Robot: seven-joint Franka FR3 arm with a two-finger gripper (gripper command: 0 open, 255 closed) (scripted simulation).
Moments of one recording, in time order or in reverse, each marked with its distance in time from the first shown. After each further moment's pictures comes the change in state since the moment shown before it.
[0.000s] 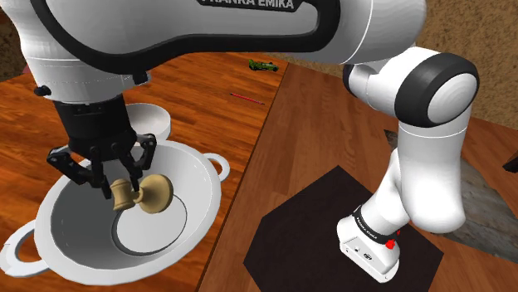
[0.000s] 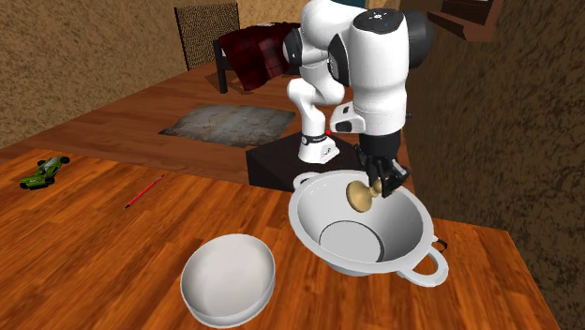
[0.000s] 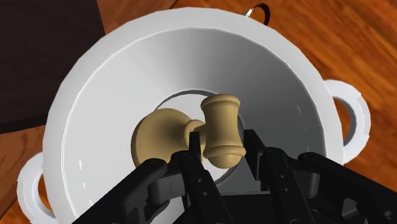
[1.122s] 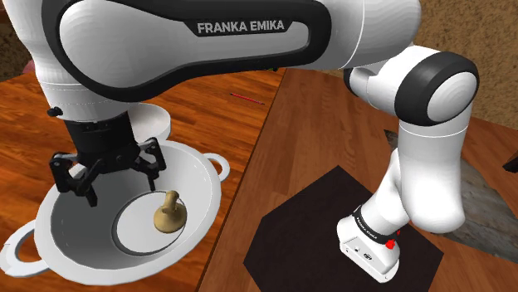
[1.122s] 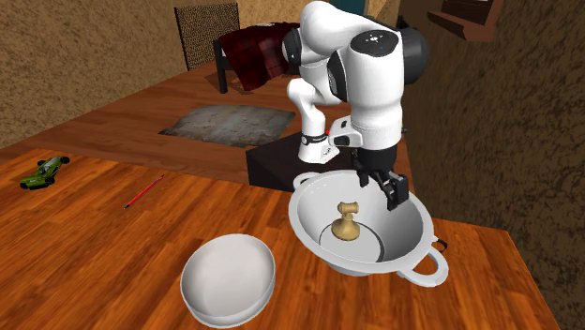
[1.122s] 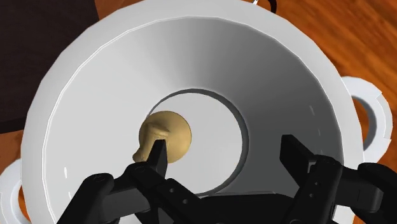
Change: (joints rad) arm -0.011 -0.005 -0.002 -0.082 0.002 0.075 -0.012
